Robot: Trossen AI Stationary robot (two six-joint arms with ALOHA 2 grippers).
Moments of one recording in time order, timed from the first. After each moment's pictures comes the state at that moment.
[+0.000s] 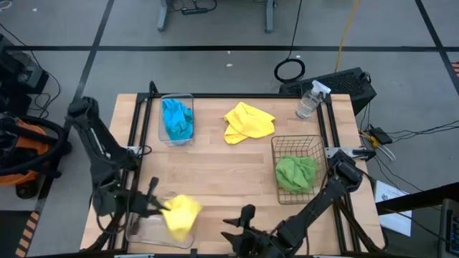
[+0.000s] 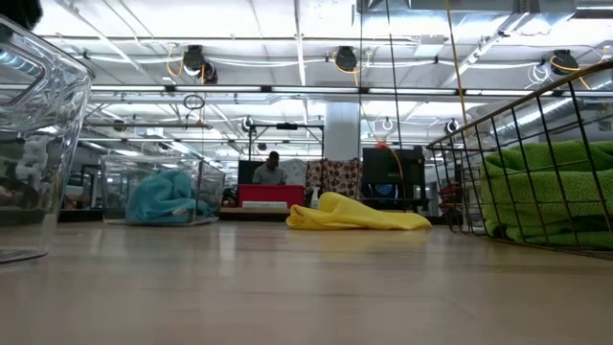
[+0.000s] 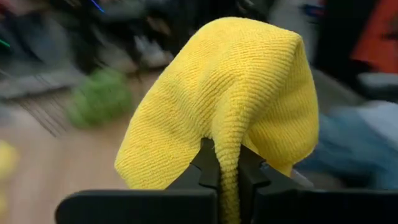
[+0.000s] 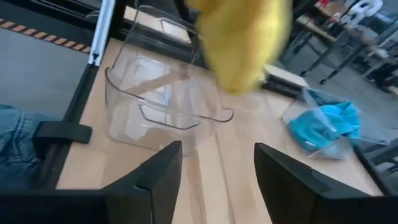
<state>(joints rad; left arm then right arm) -1.11 1.02 0.65 0.01 -0.76 -0.21 0.75 2.13 1.76 -0.33 0.95 0.20</state>
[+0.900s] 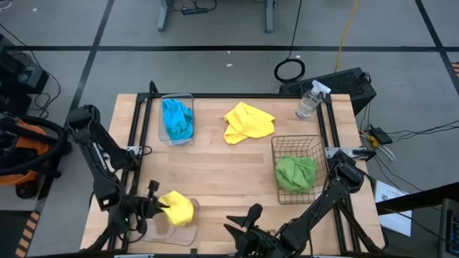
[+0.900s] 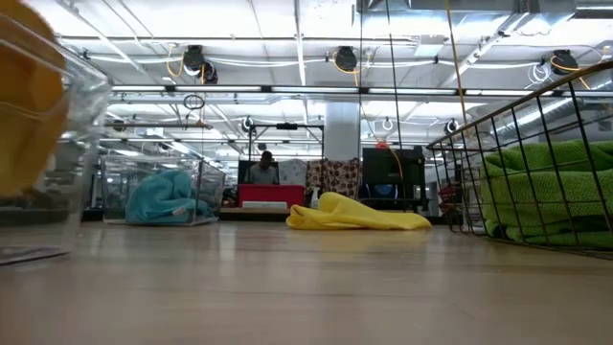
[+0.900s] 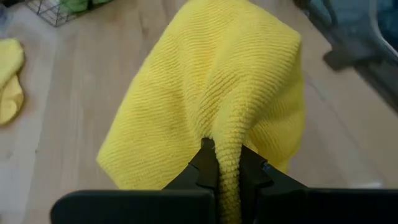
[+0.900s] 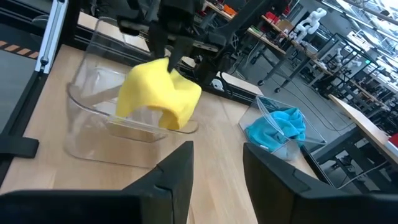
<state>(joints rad) -1.20 1.24 0.65 -0.45 -0.74 -0.60 0.78 2.13 1.76 -0.33 1.16 0.17</state>
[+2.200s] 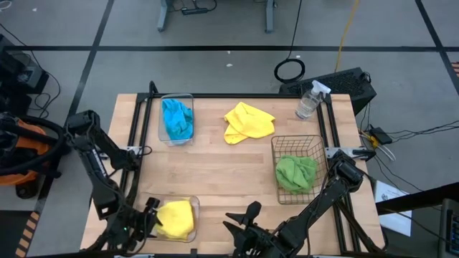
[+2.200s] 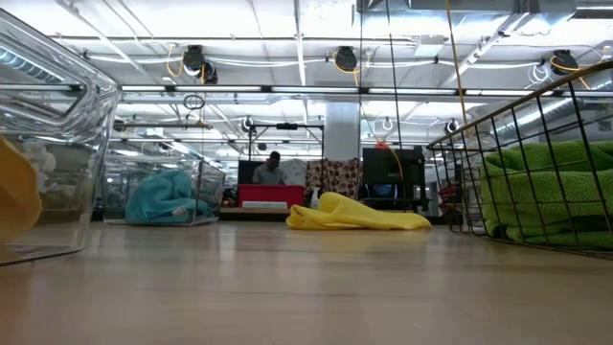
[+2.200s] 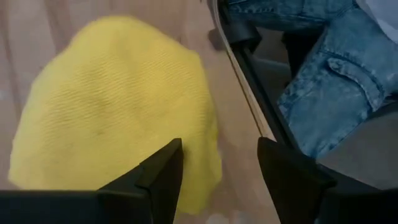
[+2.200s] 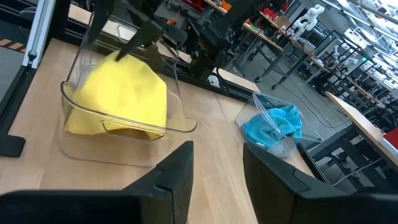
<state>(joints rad) -1.19 1.34 0.77 -0.40 -0.36 -0.74 0.76 2.13 1.76 -0.35 1.15 0.17</state>
